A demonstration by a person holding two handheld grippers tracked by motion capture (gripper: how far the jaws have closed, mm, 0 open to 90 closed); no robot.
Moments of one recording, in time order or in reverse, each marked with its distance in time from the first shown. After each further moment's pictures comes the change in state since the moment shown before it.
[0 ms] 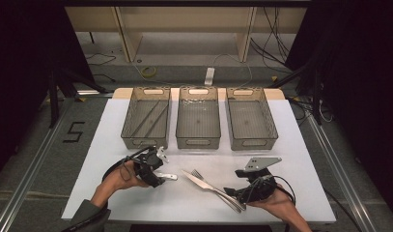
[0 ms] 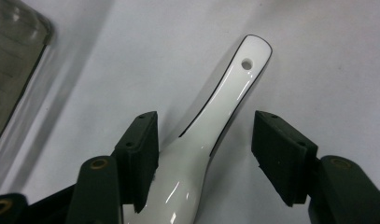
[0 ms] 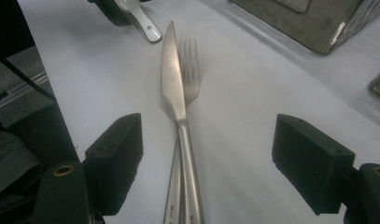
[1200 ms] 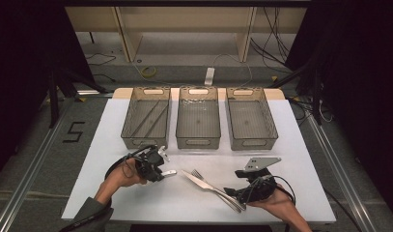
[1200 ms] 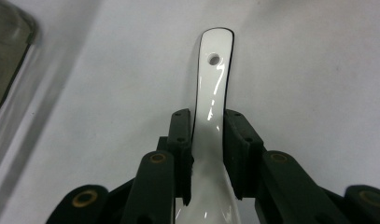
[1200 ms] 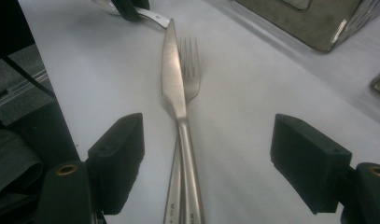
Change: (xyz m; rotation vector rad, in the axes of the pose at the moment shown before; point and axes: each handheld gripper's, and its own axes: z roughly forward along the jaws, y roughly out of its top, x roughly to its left) left arm 0.005 0.004 0.003 0.026 -0.051 -0.014; right arm 0.000 0.000 0.000 0.010 0.002 0.000
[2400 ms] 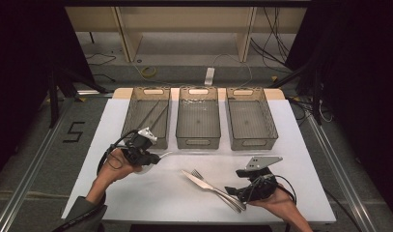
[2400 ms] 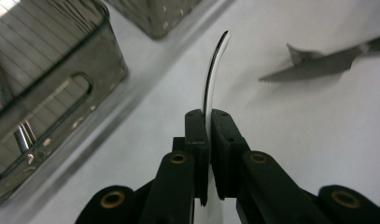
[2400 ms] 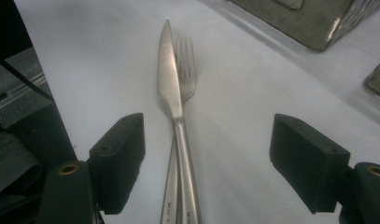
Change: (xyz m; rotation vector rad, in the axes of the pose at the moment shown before) left arm 0.019 -0.003 -0.056 -0.261 -0.005 -0.238; right arm -0.003 0.000 -0.002 -0.002 -0.004 0.013
